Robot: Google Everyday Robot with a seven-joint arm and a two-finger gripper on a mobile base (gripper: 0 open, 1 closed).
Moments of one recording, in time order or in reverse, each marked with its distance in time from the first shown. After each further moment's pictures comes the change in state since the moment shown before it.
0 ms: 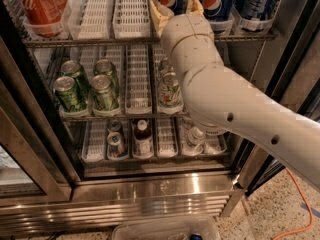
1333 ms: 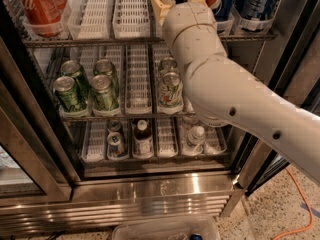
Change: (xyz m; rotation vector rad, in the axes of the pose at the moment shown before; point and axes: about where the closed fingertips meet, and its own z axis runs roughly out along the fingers) arm -0.025 -0.005 0.007 -0.005 -0.063 -0.018
